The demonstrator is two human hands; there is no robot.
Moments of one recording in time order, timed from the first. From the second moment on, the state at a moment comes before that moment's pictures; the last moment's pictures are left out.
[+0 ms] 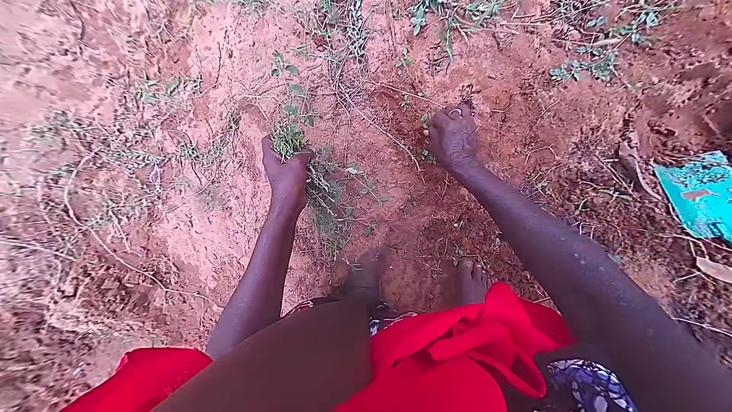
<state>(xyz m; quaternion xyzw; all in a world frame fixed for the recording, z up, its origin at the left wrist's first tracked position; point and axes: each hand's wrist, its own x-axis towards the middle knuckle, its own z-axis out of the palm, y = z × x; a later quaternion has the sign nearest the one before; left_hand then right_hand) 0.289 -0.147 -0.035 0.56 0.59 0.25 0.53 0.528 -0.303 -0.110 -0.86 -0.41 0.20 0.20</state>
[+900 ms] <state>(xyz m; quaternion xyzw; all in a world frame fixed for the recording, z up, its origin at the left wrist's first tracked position) 0.304 -0.165 -0.039 0.56 0.57 0.23 0.56 0.521 -0.282 -0.105 -0.87 -0.36 0.27 0.21</state>
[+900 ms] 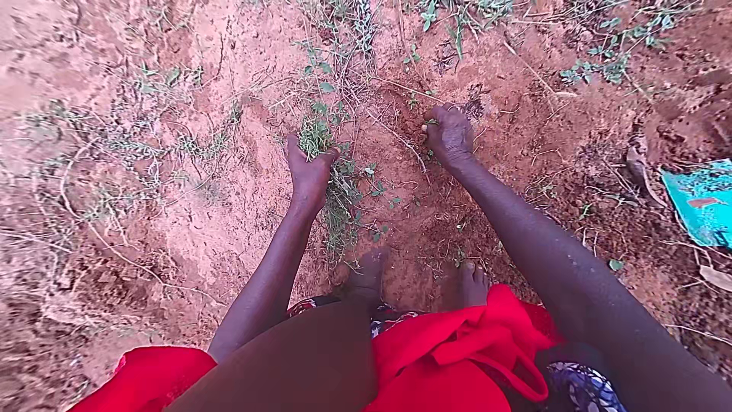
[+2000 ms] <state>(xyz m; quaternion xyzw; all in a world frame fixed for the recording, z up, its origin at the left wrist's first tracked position) 0.302 -0.160 -0.042 0.53 0.58 0.23 0.58 0.565 -0.237 -0.095 -0.88 -0.35 0.27 0.17</state>
